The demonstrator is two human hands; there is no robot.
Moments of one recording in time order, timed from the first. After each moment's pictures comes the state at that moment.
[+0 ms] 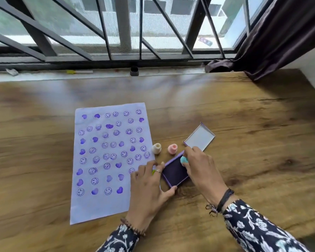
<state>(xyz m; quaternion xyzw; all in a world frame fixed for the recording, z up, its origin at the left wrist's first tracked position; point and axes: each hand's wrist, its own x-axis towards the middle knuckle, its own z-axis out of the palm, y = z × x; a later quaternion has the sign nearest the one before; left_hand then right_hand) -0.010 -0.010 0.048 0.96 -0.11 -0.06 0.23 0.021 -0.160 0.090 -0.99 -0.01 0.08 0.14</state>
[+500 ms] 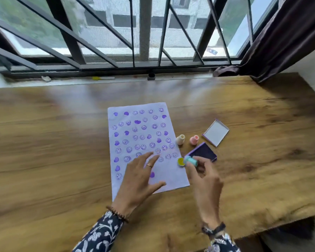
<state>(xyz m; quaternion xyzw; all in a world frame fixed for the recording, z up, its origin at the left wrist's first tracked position) -0.019 0.104 0.052 0.93 -0.20 -0.03 0.31 -0.056 -0.064 0.084 -0.85 0.21 -0.18 0.45</state>
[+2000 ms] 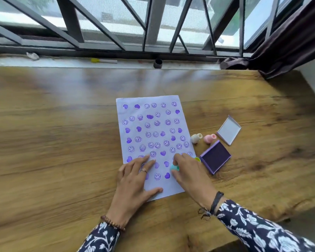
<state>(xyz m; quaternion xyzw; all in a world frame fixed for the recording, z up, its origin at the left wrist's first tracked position) -0.019 0.163 0.031 0.93 -0.15 -0.06 0.34 -0.005 -0.005 0.087 -0.98 -0.02 0.14 0.13</state>
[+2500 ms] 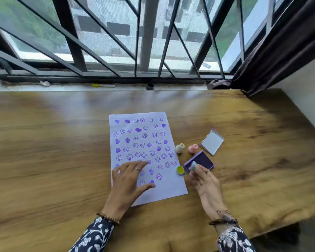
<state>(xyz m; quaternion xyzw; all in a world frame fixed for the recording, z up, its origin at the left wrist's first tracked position) -0.012 0.136 0.046 0.93 -0.15 -0.01 0.34 -0.042 -0.078 0.095 -0.47 0.36 -0.02 0.80</state>
